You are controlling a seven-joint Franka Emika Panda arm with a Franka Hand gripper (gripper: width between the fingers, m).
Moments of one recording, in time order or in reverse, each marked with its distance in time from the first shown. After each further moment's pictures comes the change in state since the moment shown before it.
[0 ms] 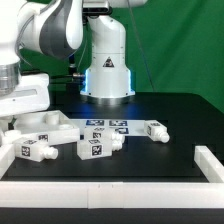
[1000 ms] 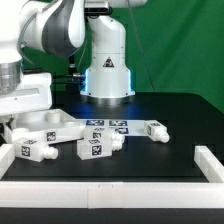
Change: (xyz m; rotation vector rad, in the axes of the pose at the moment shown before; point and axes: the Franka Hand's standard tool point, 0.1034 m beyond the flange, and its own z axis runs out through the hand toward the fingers) arm 0.015 -0.012 -0.026 0.011 0.005 0.093
